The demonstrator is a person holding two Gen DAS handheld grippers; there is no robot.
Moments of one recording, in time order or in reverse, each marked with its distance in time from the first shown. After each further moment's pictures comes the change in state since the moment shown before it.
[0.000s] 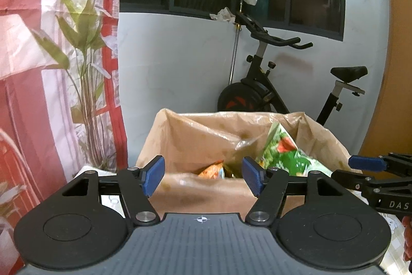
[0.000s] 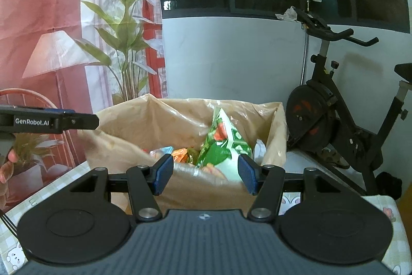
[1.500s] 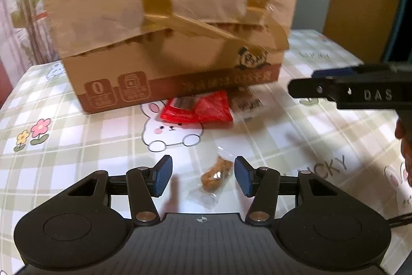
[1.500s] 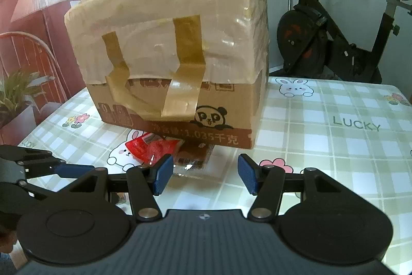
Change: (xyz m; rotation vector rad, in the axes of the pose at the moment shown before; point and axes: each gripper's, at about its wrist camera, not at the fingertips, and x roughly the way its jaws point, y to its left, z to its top) left arm 0.015 -0.047 -0.191 0.192 0.389 -0.172; right arm 0.001 -0.003 -0.145 0.126 0.244 -0.019
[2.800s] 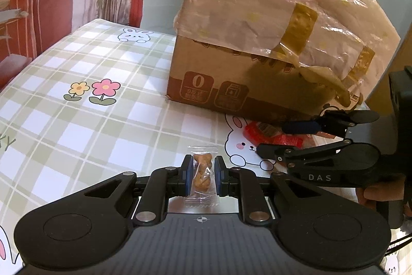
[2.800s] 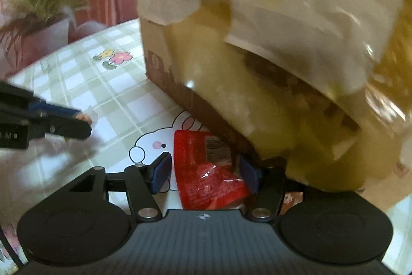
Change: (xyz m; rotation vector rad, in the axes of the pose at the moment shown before) left arm -0.011 0.084 -0.014 -0.417 -0.062 0.075; right arm 0.122 0.069 0.030 -0.390 0.213 0.195
